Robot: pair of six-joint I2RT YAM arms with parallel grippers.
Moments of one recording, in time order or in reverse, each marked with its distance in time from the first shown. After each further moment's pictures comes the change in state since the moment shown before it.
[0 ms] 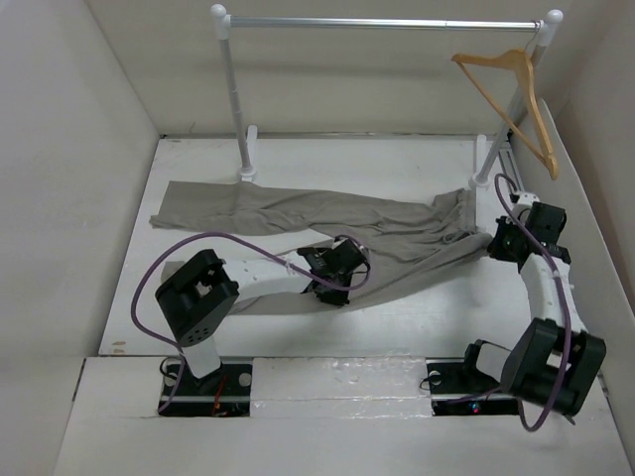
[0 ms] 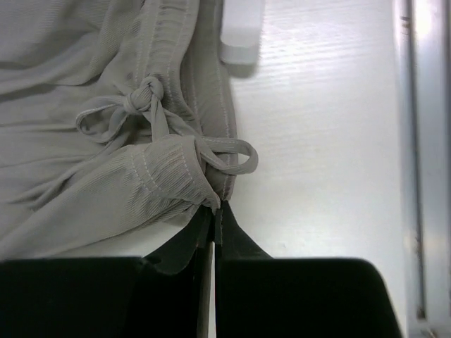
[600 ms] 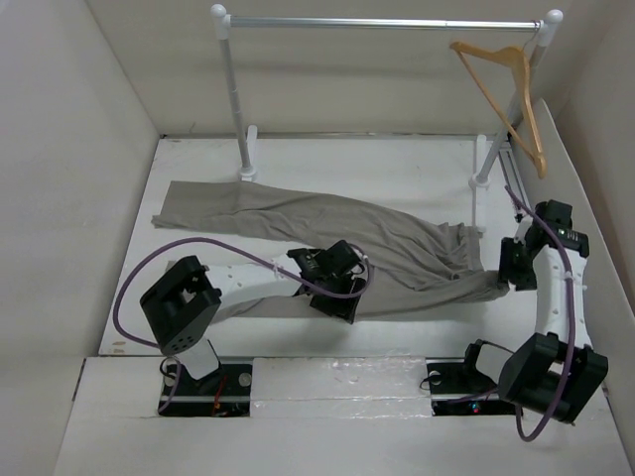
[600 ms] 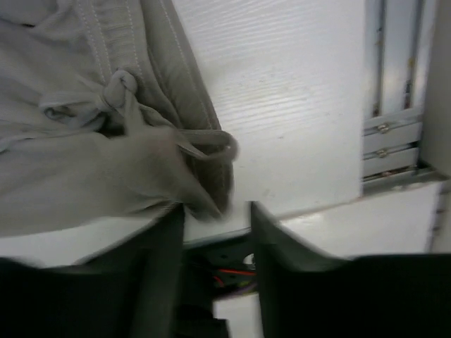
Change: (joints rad) left arm -0.009 -0.091 -0.021 -0.069 0.241 0.135; right arm -0.013 -0.093 0.189 -0.688 0.278 -0.033
